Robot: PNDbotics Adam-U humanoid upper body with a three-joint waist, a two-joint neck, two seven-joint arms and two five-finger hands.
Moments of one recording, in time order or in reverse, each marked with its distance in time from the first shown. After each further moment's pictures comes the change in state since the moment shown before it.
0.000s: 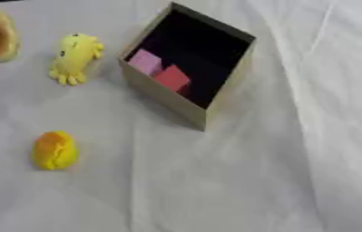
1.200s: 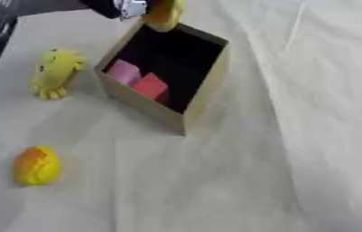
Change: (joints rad) left arm -0.212 -0.444 -0.086 0.317 -0.194 -0.053 0.125; right arm -0.154 0.041 0.046 -0.002 -0.022 -0.006 0.059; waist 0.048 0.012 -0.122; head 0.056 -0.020
